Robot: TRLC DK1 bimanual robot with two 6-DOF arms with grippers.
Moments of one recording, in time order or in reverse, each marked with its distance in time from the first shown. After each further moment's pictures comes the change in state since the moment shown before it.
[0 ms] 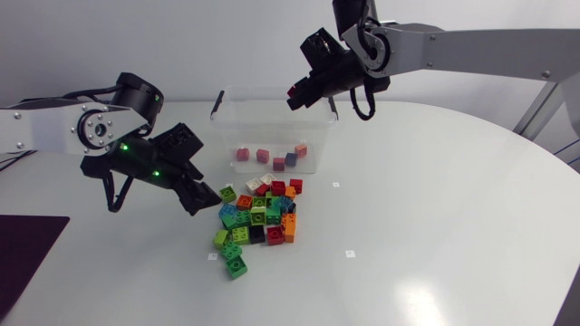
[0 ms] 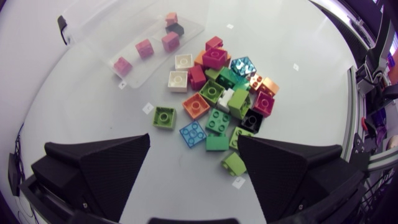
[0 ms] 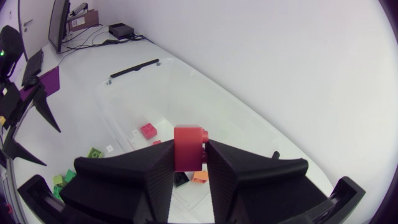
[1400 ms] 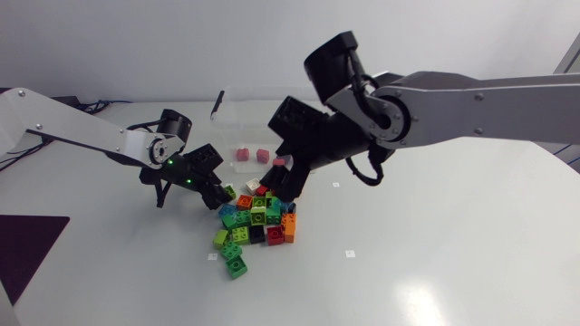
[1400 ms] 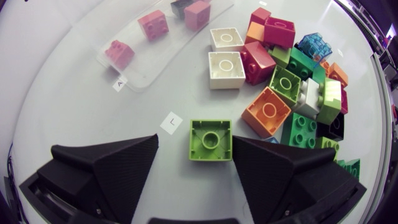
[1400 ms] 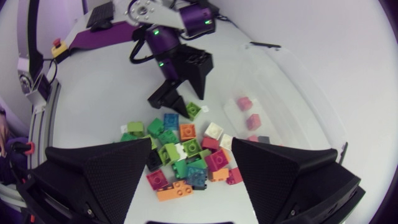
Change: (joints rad) left arm 0.068 0.467 0.146 0.313 0.046 0.139; right arm 0.244 -0.331 -0.500 -0.039 -0.083 -0.155
